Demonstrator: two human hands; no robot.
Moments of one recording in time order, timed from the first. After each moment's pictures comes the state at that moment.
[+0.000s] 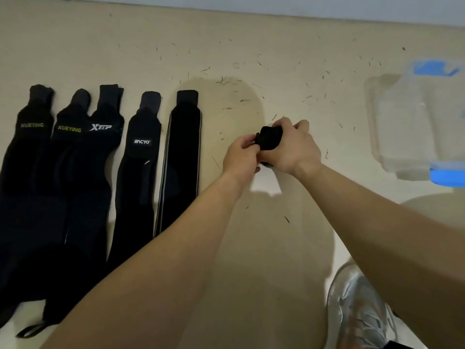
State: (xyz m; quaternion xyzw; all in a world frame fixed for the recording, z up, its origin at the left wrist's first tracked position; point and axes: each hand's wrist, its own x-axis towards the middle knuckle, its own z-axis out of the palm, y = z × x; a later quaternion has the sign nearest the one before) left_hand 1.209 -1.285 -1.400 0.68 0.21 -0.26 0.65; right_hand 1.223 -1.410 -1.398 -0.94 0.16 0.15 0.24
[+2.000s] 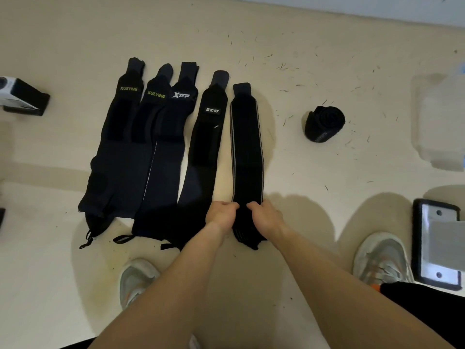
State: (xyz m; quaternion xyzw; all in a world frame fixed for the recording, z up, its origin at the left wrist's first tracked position) left_hand 1.021 -1.123 -1.416 0.71 0.42 -0.30 0.48; right_hand 1.022 -1.245 -1.397 -0.75 0.28 0.40 0.45
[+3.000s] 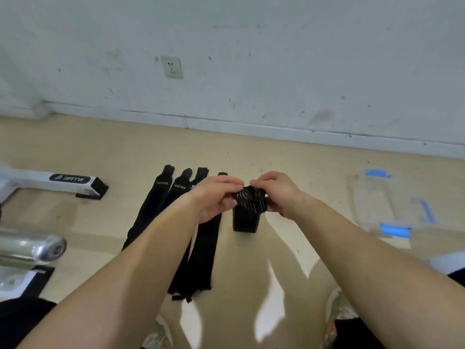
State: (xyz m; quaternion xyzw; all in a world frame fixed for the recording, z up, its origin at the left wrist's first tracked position) left_hand 1.066 -1.120 -1.096 0.65 0.15 -0.24 0.71; right_hand 1.089 -1.295 -1.119 -0.73 0.15 0.21 0.64
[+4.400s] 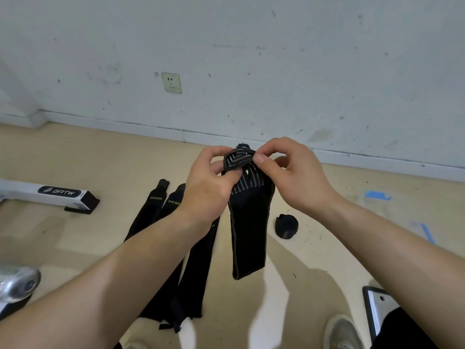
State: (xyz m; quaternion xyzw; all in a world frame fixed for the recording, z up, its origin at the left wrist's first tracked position) left_hand 1.064 -1.146 -1.026 0.72 0.05 0.04 0.69; right_hand 1.089 -1.311 -1.009 -0.85 -0.15 -0.07 0.51
